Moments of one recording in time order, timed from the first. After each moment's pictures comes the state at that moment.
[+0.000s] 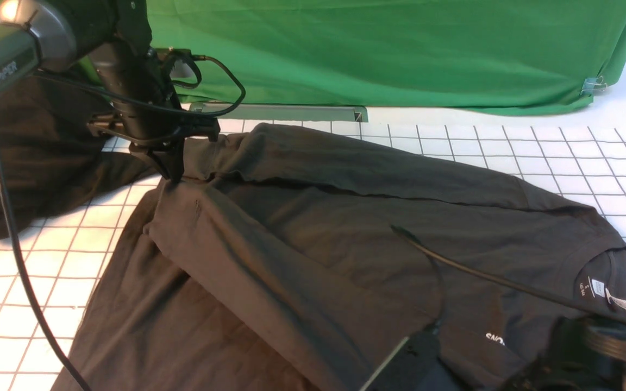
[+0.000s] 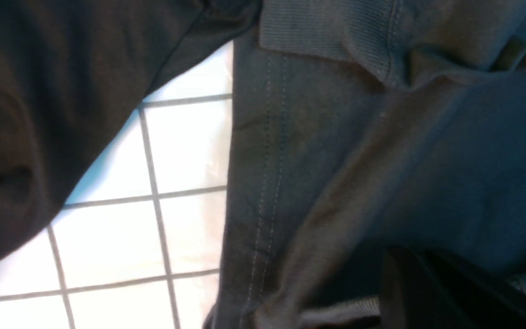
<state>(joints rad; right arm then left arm) 1.03 1.45 -0.71 0.11 0.63 0.17 -0.15 2.16 -1.95 -0.01 1.22 -0.06</state>
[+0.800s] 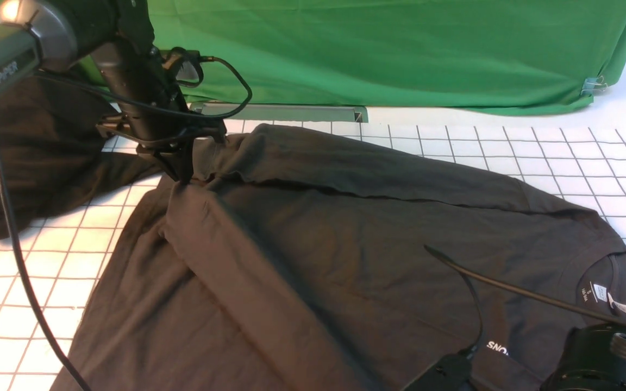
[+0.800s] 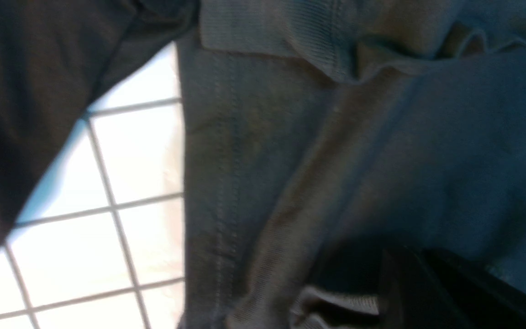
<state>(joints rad) 1.03 1.42 -0.70 0.17 0.78 0.31 -0.15 2.16 -1.95 -0.06 1.23 0.00</state>
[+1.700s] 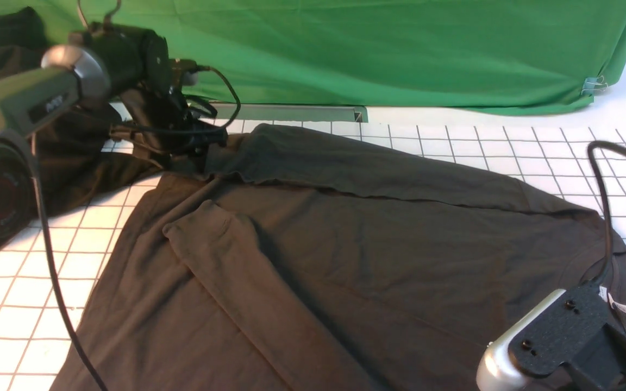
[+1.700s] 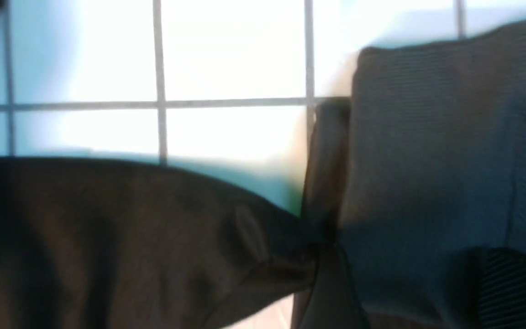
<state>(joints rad) 1.04 1.00 -0.70 -0.01 0.84 0.45 -0.15 2.32 -1.96 0.10 0.84 -0.18</state>
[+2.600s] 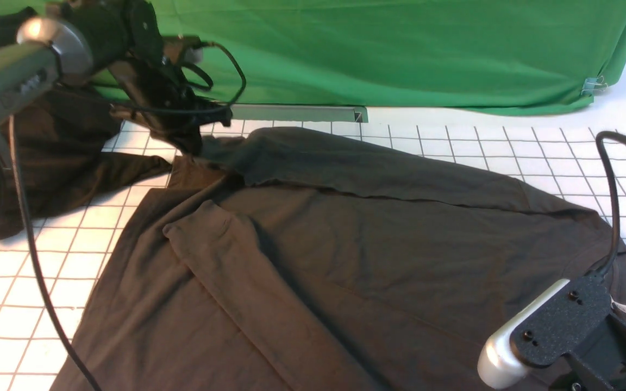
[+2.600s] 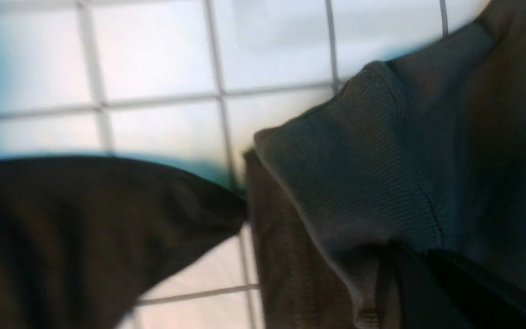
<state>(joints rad) 1.04 1.00 -0.70 -0.06 0.82 0.48 -0.15 2.22 -1.97 0.00 0.94 -0.05</state>
